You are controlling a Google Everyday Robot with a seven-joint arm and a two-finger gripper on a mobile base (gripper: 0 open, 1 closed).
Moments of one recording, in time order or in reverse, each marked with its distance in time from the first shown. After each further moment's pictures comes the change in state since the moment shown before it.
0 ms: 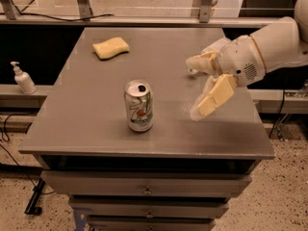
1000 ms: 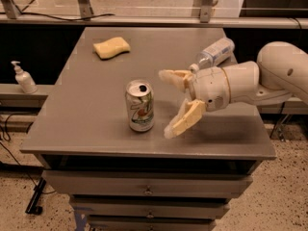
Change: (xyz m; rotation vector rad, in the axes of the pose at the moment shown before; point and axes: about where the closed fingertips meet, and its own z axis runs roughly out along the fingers) arm -0.002 0.007 0.070 -0.081 -0.311 -0.129
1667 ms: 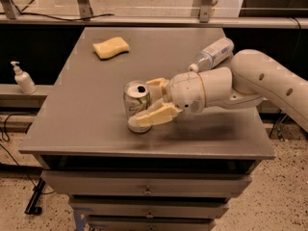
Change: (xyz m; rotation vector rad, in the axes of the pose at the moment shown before) arm -0.007 0.005 0.050 -0.060 -0.073 -0.038
